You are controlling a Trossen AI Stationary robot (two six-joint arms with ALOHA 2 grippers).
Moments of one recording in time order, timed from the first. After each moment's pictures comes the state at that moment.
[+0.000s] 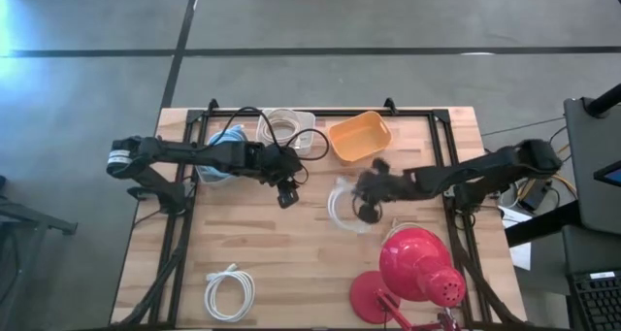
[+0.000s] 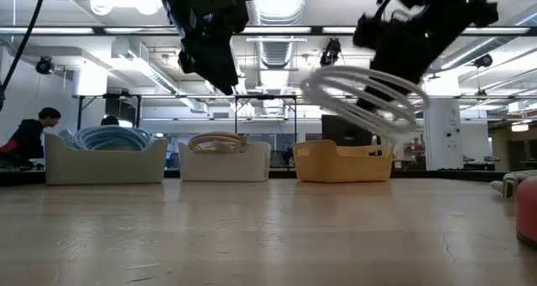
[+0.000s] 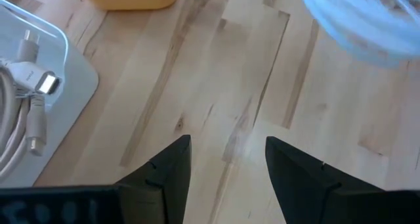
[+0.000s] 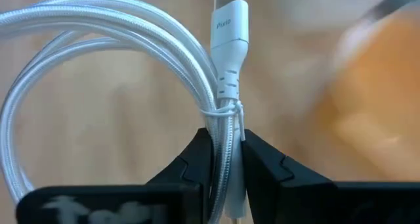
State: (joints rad) left arm 0.06 1.49 1.22 -0.67 -0.11 -0.29; right arm 0.09 1.30 0.70 -0.19 0.34 0.28
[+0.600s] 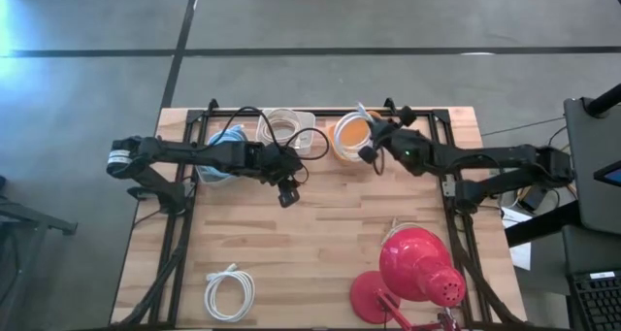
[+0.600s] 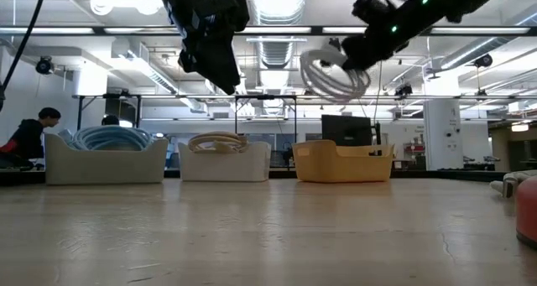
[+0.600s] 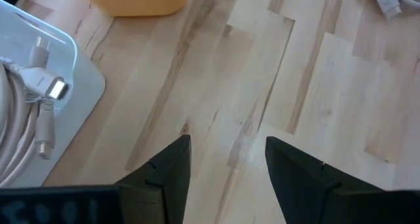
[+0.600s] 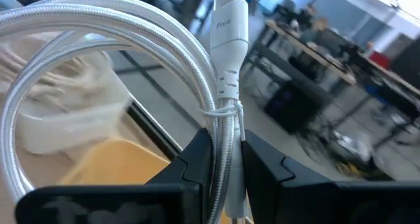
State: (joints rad) left arm 0.06 1.49 1.22 -0.66 -0.13 -0.29; right arm -0.22 1.17 0.70 0.14 0.78 -0.21
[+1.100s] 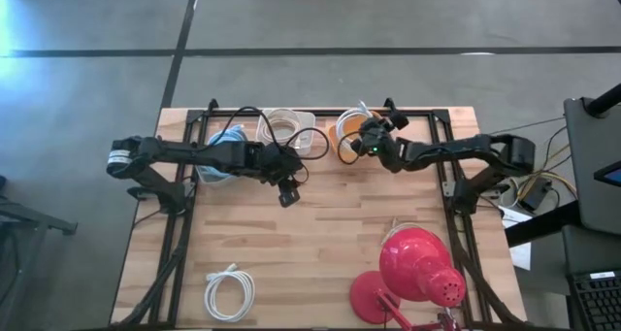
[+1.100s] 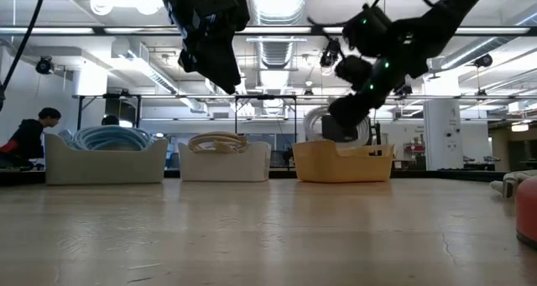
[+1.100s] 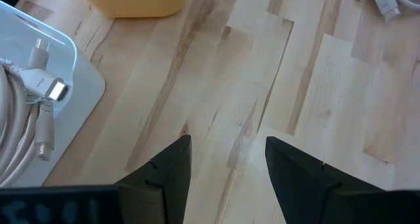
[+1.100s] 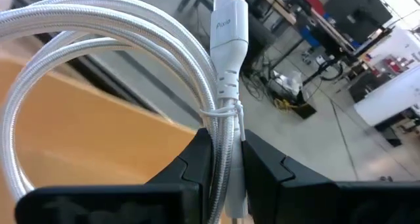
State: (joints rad) left arm 0.06 1.49 1.22 -0.66 -0.13 -0.29; right arm -0.33 1.52 0.70 0.24 0.98 -0.10
